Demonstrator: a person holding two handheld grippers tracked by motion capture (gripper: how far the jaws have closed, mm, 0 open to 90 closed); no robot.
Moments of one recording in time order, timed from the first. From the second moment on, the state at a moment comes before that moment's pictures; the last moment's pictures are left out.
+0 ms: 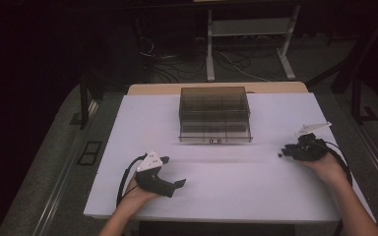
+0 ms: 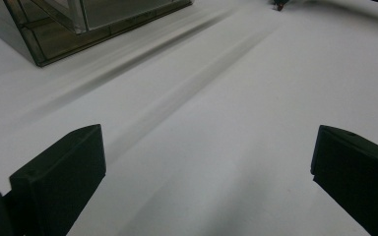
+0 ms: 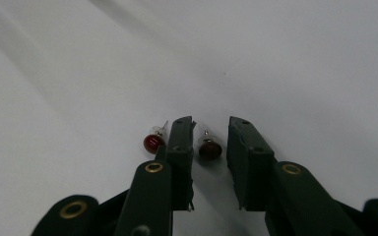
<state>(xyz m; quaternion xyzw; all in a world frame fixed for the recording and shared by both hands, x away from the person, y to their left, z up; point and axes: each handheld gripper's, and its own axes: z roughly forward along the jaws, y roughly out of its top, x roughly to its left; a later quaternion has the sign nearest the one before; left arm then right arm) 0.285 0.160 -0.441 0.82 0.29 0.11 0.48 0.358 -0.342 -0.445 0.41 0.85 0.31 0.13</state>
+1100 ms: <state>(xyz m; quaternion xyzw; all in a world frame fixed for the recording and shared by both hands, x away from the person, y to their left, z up) 0.285 0.161 -0.442 0.82 0.29 0.10 0.48 0.353 -0.345 -0.423 0.41 0.83 0.35 0.13</state>
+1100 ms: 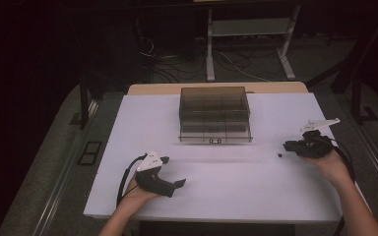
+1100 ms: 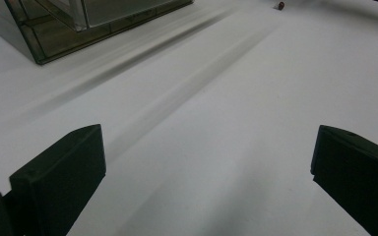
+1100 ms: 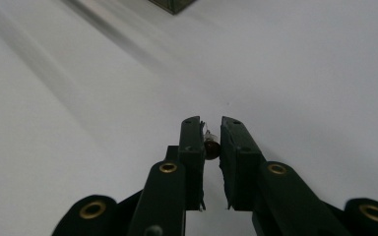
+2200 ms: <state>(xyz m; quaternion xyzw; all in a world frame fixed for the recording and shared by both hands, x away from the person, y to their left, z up) 0.286 0.161 -0.443 0.81 0.30 0.10 0.49 0.355 -0.322 -0.384 0.38 0.83 0.40 0.11</state>
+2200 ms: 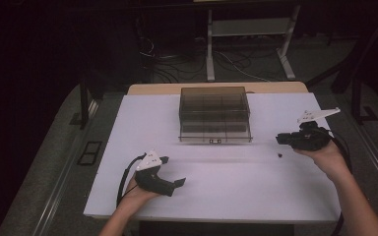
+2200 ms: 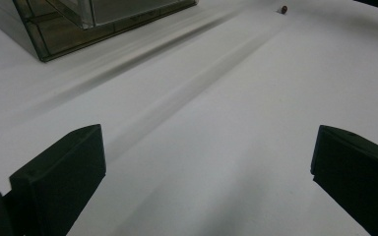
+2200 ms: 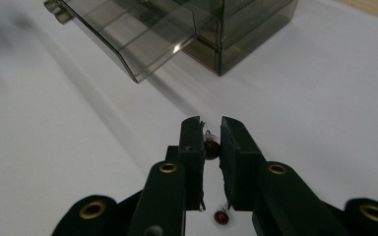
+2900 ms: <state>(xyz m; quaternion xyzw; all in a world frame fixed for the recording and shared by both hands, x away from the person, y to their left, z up) 0.286 0.161 -0.443 0.81 0.30 0.10 0.49 0.372 -0.291 -0.368 0.35 0.83 0.42 0.10</state>
